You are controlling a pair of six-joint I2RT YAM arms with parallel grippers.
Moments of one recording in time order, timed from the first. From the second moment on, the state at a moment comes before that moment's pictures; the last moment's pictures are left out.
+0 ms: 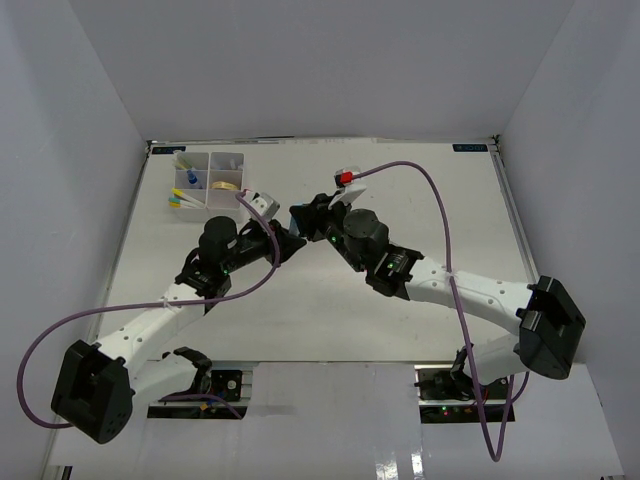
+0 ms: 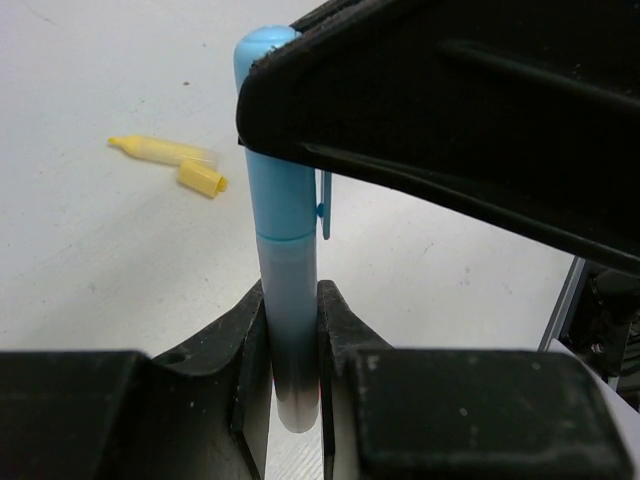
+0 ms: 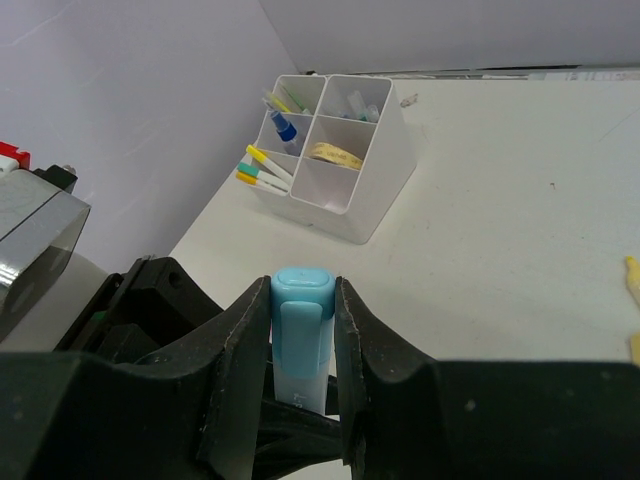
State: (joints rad) left arm -0.50 1.06 0.61 0.30 0.45 -0.20; right arm 1.04 1.41 1.02 0.36 0.37 0.45
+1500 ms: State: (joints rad) left arm -0.41 1.08 0.60 0.26 0.53 -0.25; right arm 1.06 1.51 1.11 0.24 0.37 0.52
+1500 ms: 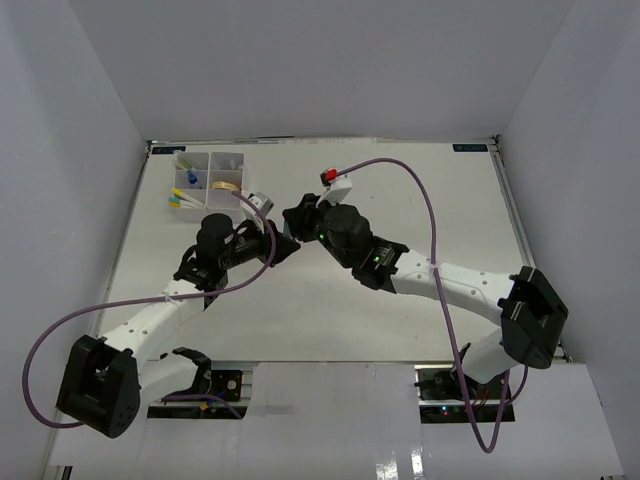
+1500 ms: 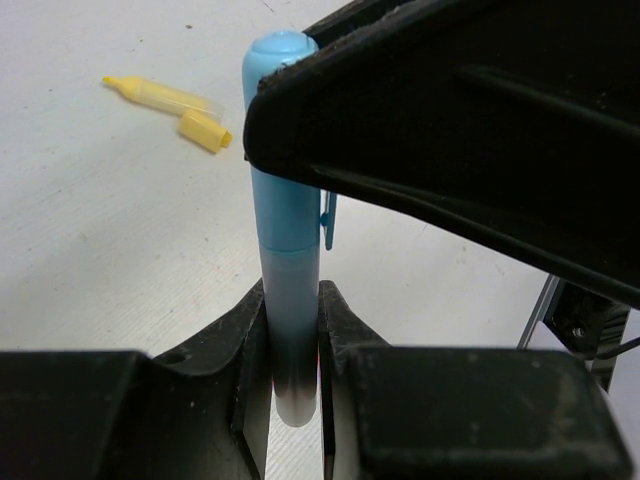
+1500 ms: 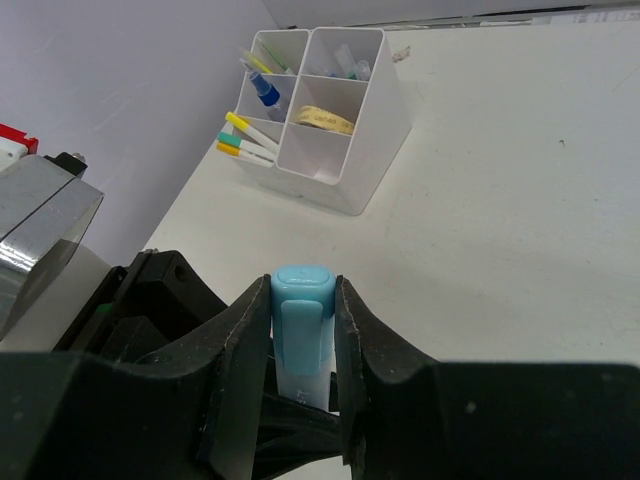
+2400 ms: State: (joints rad) left arm -0.43 1.12 0.66 0.25 0.59 -0.22; right arm 1.06 1.44 1.07 0.25 0.42 0.51
